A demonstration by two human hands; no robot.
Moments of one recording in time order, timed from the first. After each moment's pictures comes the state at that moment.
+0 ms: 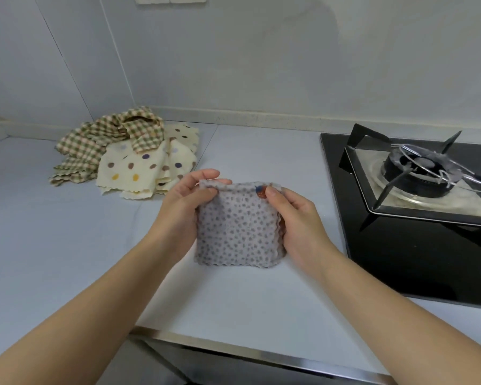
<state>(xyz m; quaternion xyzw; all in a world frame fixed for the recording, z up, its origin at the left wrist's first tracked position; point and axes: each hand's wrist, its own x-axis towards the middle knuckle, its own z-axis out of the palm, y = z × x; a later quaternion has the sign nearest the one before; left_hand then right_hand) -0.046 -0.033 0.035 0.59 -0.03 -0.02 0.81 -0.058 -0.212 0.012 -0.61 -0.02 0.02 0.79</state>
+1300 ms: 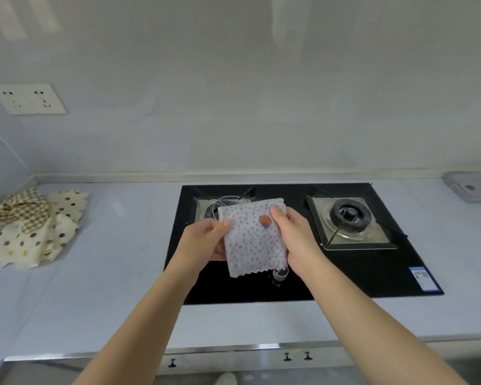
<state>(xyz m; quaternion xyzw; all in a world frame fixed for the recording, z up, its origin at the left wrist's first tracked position) -0.152 -0.382 0.263 0.75 0.03 -0.17 0.64 -0.161 -0.562 0.251 -0.62 0.23 0.00 0.75</state>
